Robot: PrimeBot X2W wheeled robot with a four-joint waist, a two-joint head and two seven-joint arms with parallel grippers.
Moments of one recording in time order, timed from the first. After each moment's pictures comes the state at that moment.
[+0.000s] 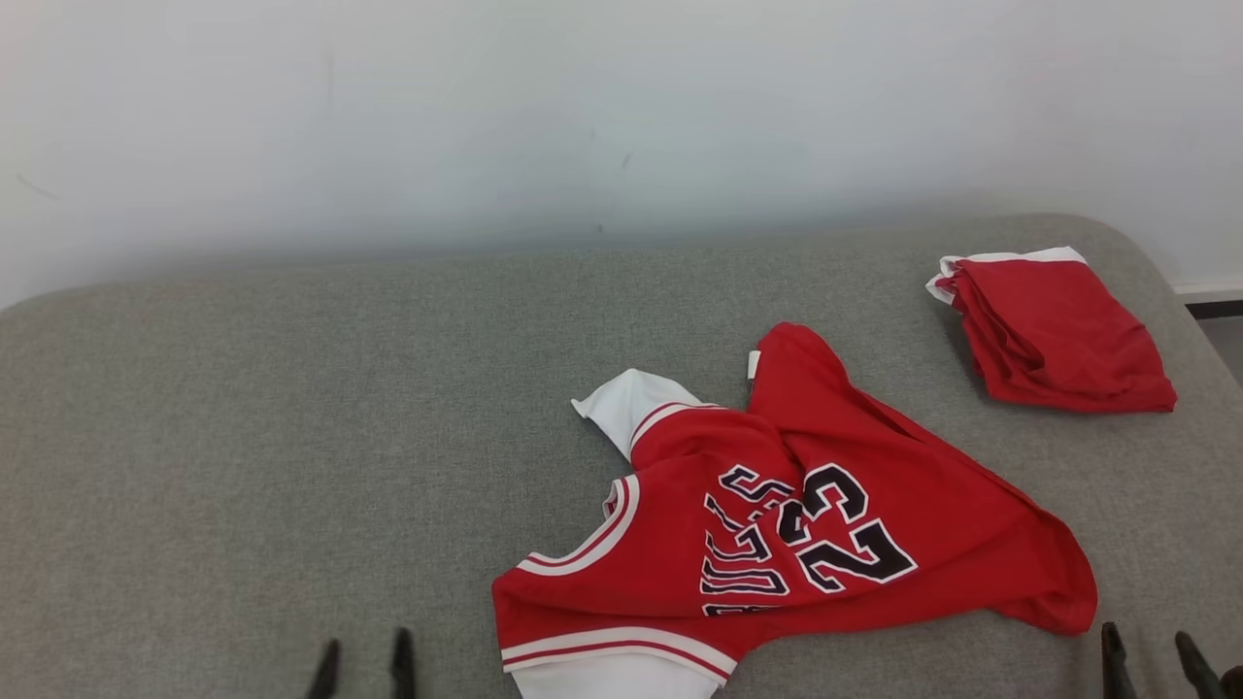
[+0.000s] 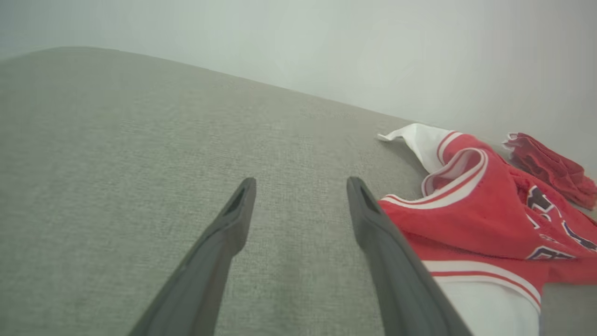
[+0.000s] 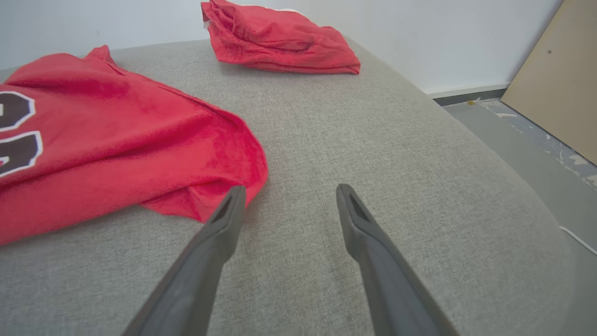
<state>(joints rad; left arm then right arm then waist) 0.08 0.05 -0.06 0.24 -0.35 -0.10 -0.26 0.00 -0.29 -0.16 0.59 0.27 0.13 -0.26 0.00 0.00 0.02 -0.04</state>
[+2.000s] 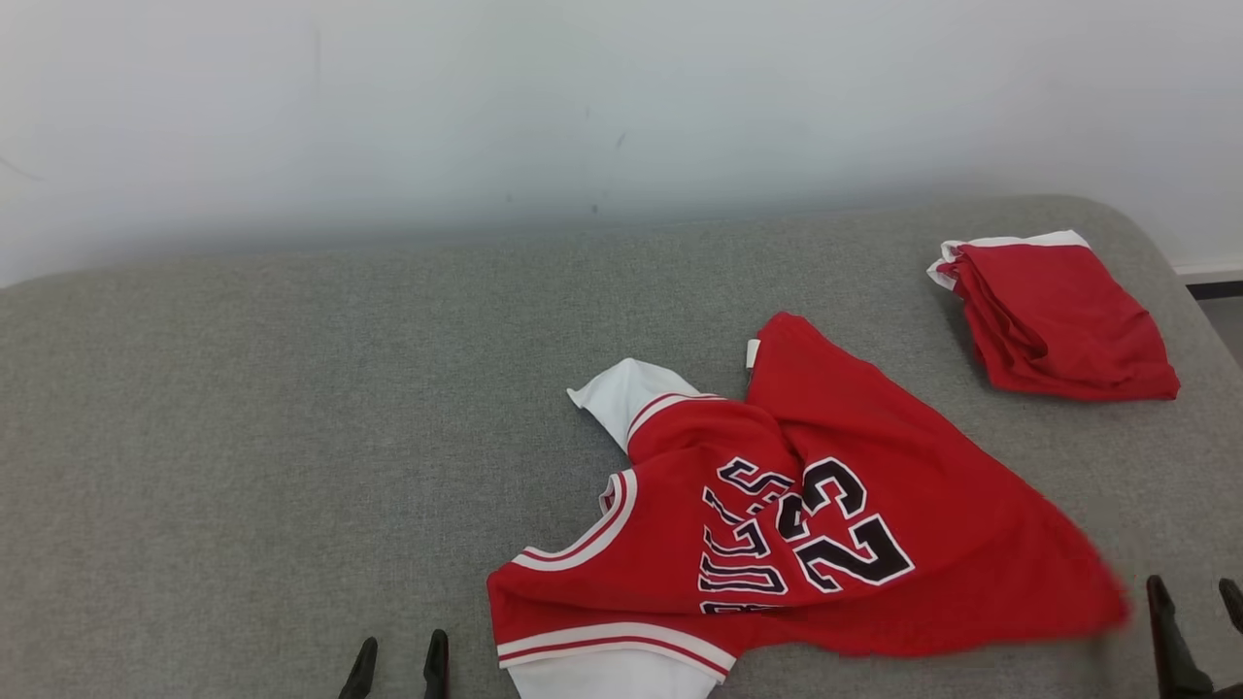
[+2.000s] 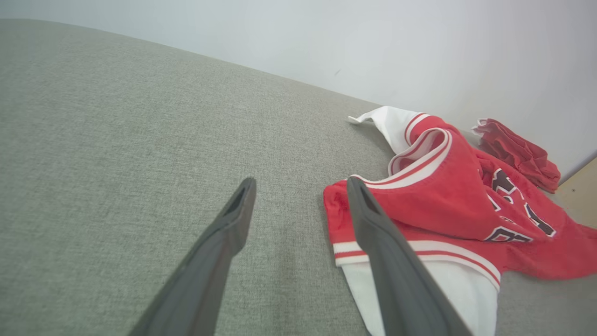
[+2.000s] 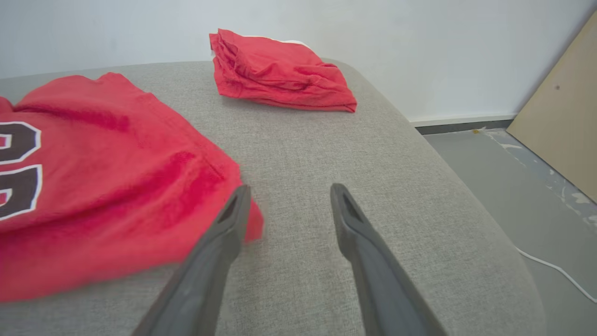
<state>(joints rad) 0.10 0.05 -0.14 0.22 -0.38 -0.09 -0.26 0.02 -0.47 -0.01 0.46 0.45 0.13 -0.21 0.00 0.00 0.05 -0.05</state>
